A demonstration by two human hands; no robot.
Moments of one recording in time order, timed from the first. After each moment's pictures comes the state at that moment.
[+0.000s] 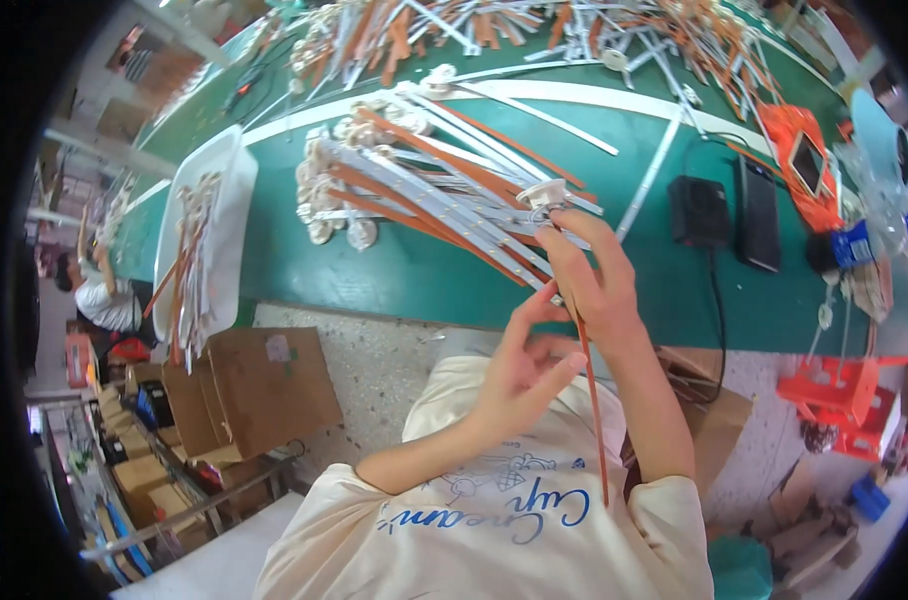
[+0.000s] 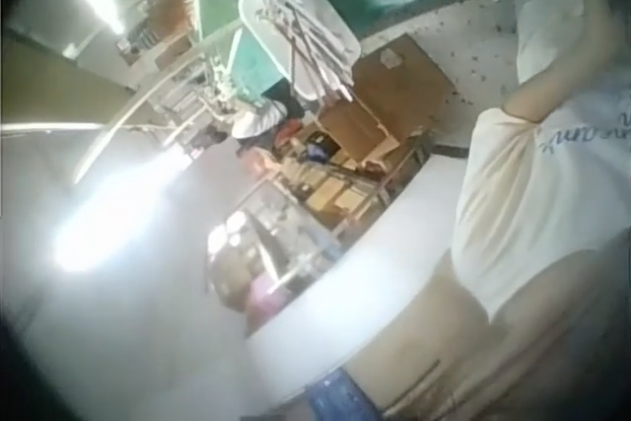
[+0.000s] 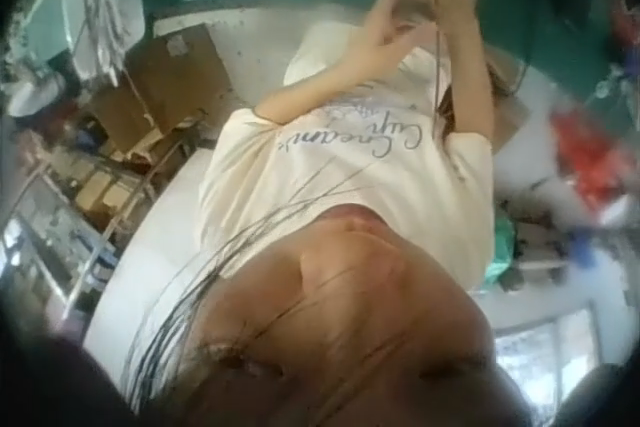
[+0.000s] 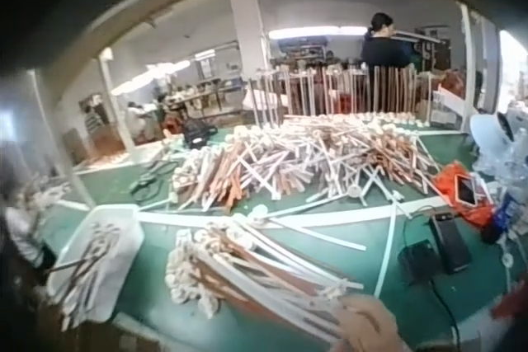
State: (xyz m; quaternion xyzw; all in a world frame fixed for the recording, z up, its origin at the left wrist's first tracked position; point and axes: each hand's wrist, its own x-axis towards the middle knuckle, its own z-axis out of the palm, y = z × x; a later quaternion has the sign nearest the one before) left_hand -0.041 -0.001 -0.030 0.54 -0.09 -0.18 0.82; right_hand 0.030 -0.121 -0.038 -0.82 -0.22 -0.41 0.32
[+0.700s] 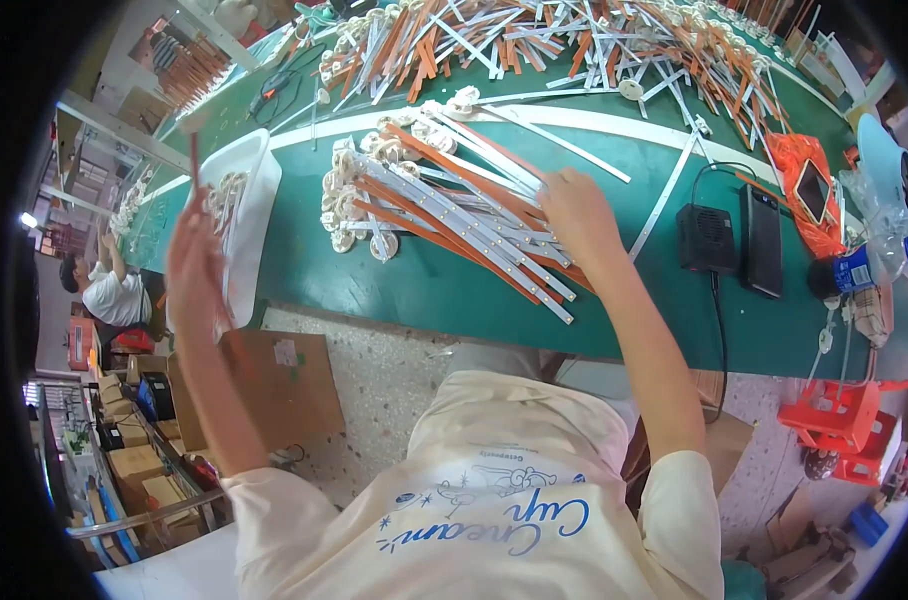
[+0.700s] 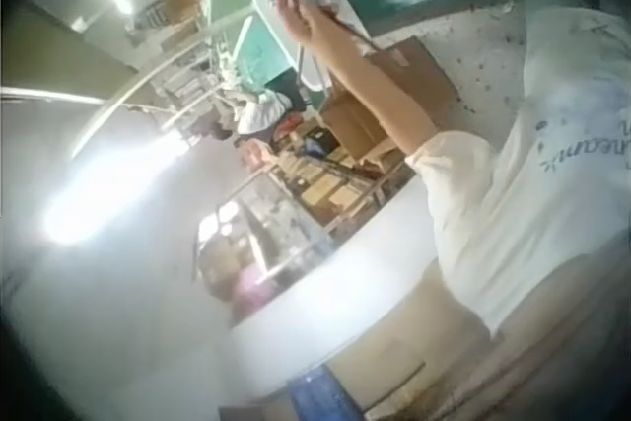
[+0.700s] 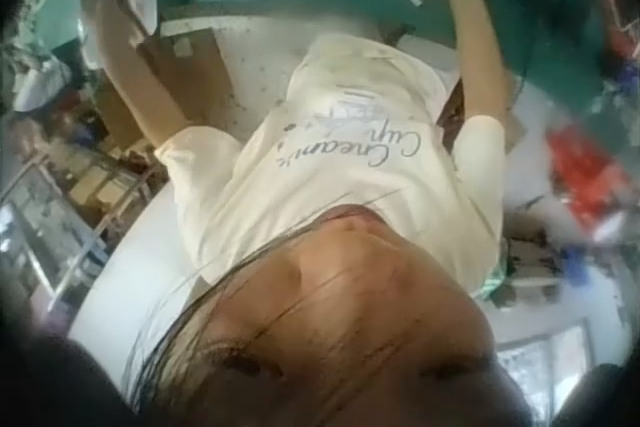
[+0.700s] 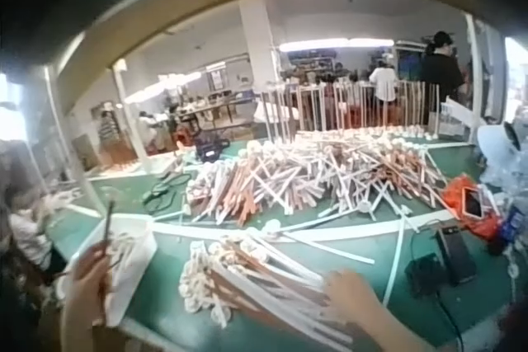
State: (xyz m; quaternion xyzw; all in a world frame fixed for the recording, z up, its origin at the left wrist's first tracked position) left_hand 0.084 0.265 0.084 0.78 0.06 0.18 0.60; right_hand 0.125 -0.119 -0.060 -0.97 -0.11 -0.15 0.19
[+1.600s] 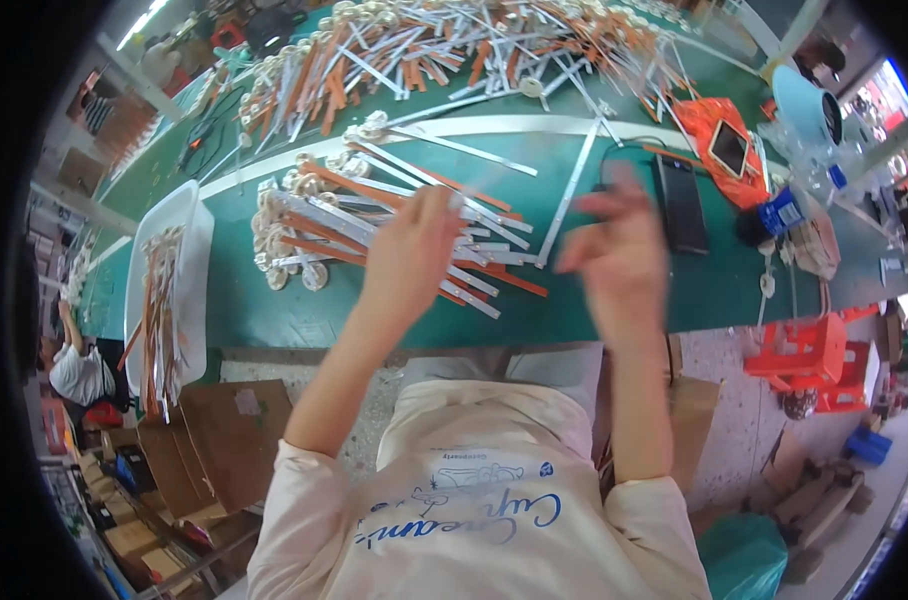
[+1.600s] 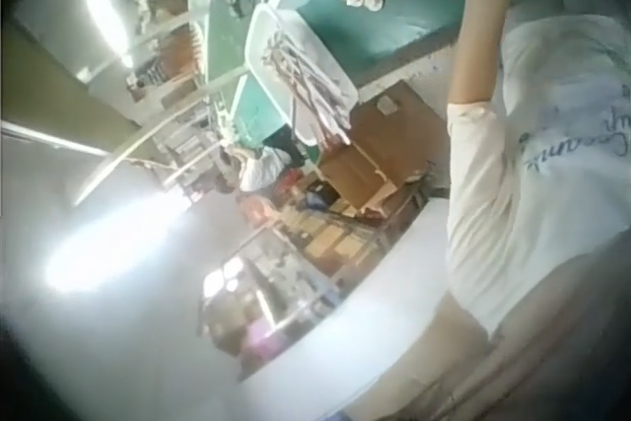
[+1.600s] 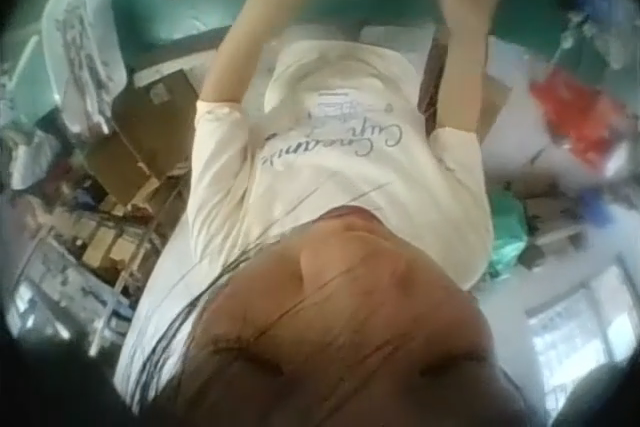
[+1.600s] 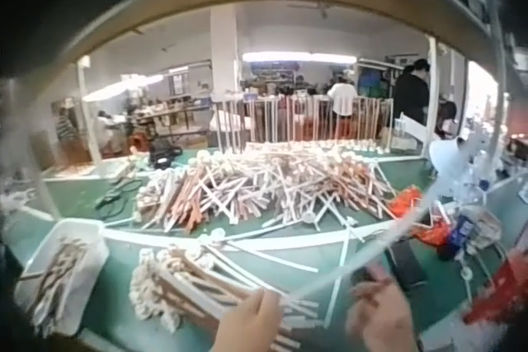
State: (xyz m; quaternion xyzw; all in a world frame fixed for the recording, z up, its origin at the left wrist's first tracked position) left_hand 0.086 0.014 0.011 0.90 -0.32 0.19 0.21; right_hand 0.003 -0.165 0.026 -0.55 0.00 -0.22 0.81
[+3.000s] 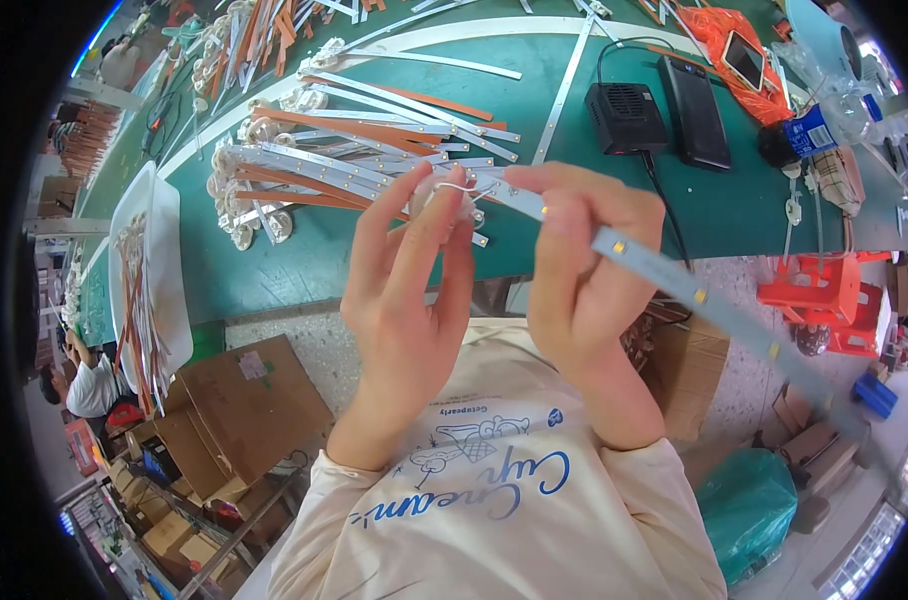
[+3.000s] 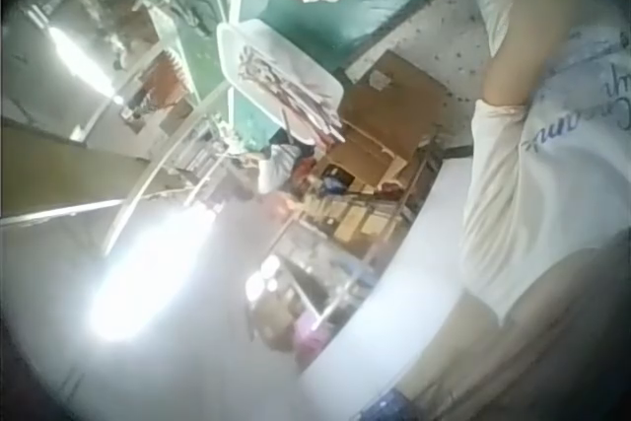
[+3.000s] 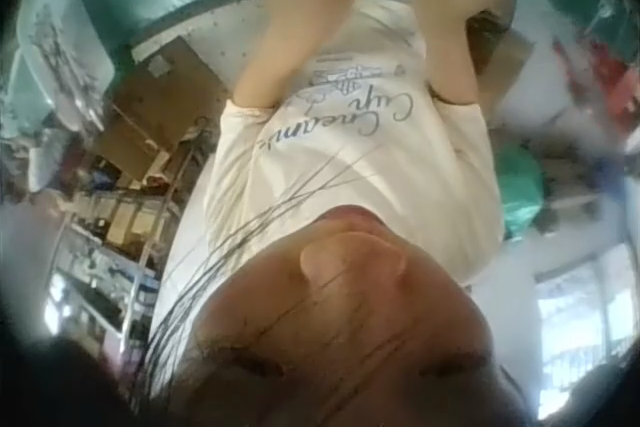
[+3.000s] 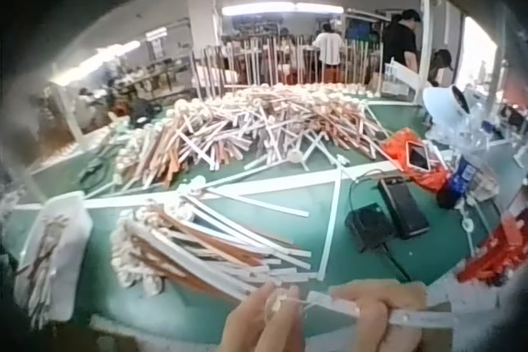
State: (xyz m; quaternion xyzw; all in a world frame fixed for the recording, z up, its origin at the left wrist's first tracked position) left_hand -0.003 0.000 0.013 0.81 -0.26 0.18 0.50; right_hand -0.028 -0.123 0.014 -0.79 -0.01 -0.40 0.47
